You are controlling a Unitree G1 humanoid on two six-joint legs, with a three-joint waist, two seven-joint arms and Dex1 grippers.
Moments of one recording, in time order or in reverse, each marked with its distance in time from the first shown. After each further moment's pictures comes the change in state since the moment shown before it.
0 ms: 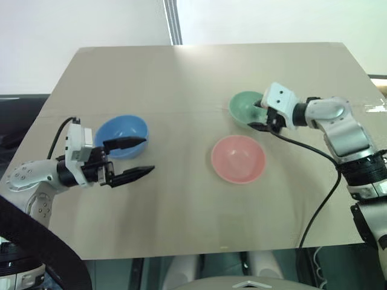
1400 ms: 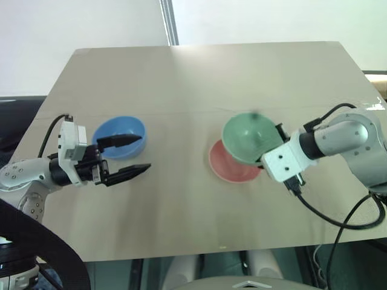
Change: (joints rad) left arm -0.011 0.021 0.011 -0.008 0.001 0.010 -0.002; right arm 0.168 -0.328 0.069 -0.763 -0.051 -0.065 0.449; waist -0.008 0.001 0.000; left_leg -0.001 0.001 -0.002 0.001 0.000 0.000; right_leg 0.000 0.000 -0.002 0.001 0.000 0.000
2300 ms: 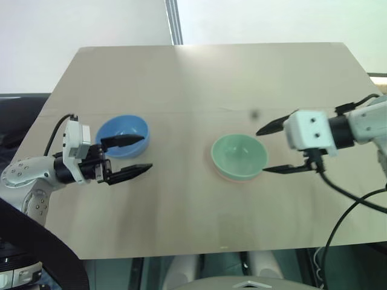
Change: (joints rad) left arm -0.014 0.000 -0.029 0.039 0.004 -0.013 -0.010; right arm 0.031 0.060 -0.401 0.005 0.419 0.418 -0.040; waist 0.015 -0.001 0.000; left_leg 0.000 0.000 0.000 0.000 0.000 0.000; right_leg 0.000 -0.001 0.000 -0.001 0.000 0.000
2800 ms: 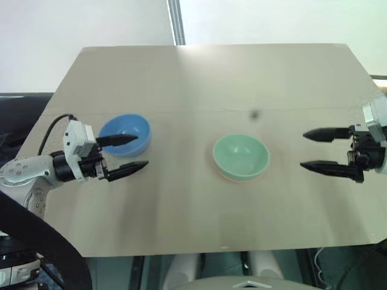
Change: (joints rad) left arm -0.026 0.032 -0.022 0.070 0.140 -0.040 0.073; right arm 0.436 -0.096 -0.403 0.126 0.282 0.073 -0.049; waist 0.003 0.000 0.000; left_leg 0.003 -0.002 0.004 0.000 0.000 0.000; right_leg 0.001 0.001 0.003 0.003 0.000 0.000
